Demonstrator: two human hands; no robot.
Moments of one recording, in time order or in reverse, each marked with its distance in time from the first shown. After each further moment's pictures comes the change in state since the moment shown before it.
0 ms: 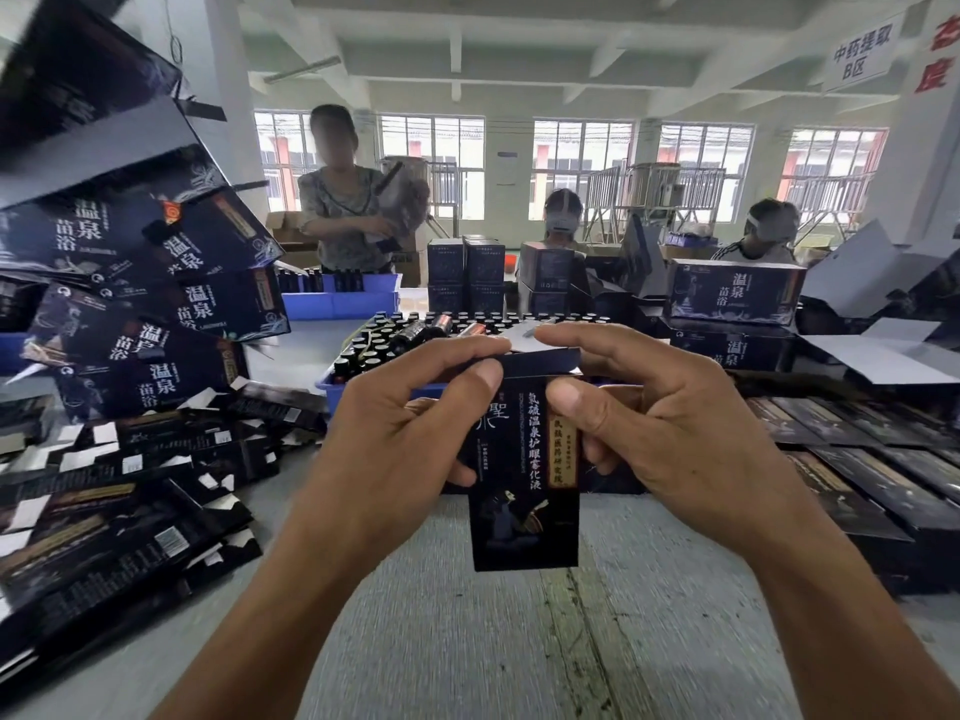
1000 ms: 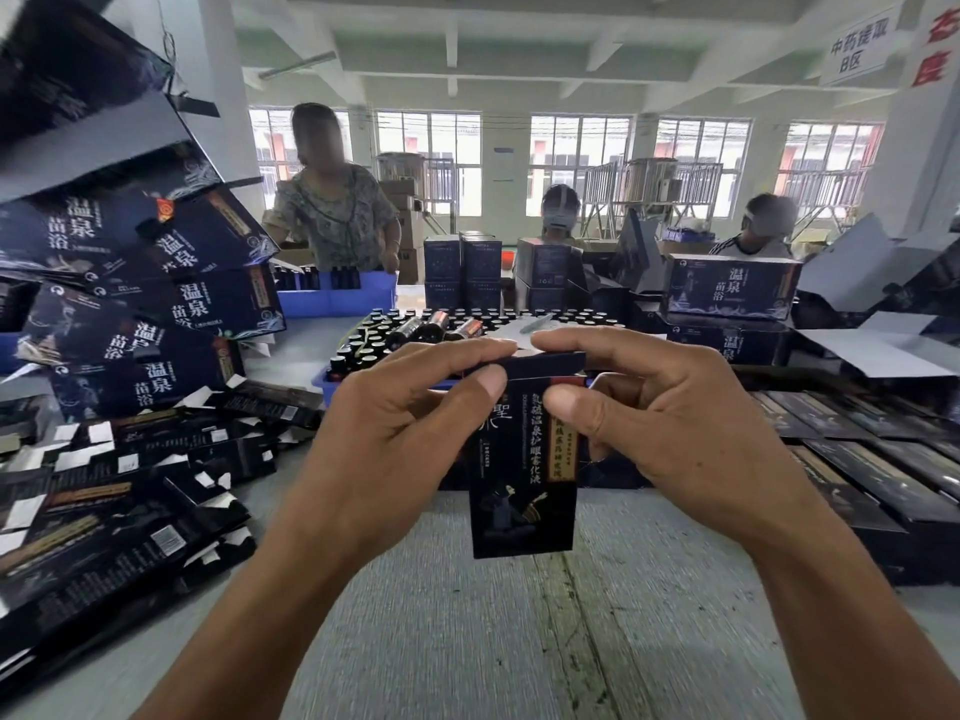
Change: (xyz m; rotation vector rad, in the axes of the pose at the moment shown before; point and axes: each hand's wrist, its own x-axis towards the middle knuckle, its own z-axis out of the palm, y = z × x) left_hand -0.002 0.000 -0.003 0.127 -0.047 0.086; right_hand -0.001 0.002 -0.006 -0.059 -0.010 -0.001
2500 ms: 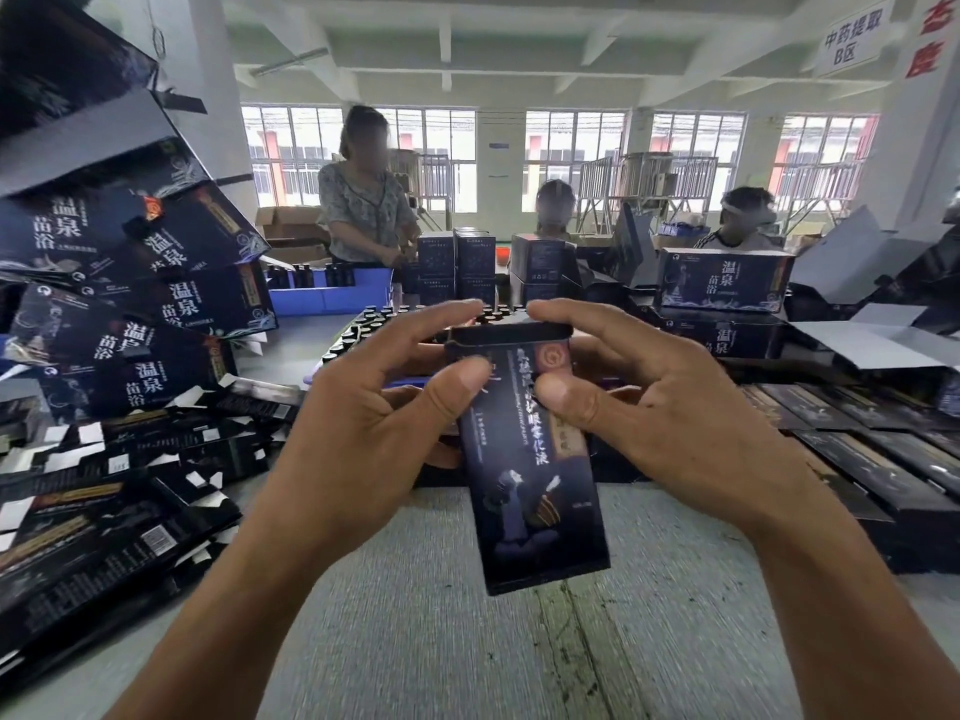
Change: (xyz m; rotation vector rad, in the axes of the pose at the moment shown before) left_hand 0.002 0.001 -0.003 -0.109 -0.032 -0.020; right_hand 0.003 0.003 -0.008 -0.013 -0.066 -0.035
